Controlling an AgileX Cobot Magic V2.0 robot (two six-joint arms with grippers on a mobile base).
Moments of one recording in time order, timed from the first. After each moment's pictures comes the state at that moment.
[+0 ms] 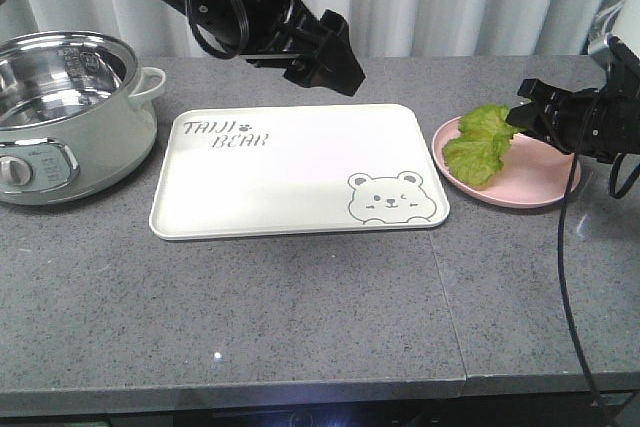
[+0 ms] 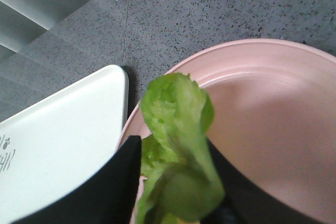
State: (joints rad) left arm -0.52 1.86 -2.16 -0.36 1.28 0.30; right arm -0.22 1.94 -1.35 1.34 0.57 -0.90
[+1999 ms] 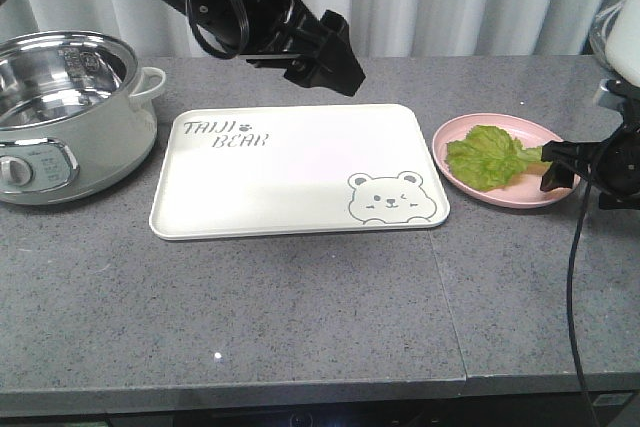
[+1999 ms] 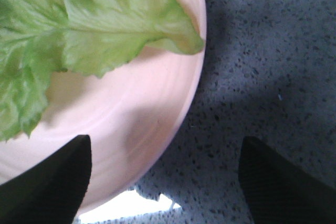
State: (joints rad) left arm -0.52 1.86 -2.16 -0.36 1.28 0.30; right arm -0.22 1.88 -1.35 0.31 0.67 -0.13
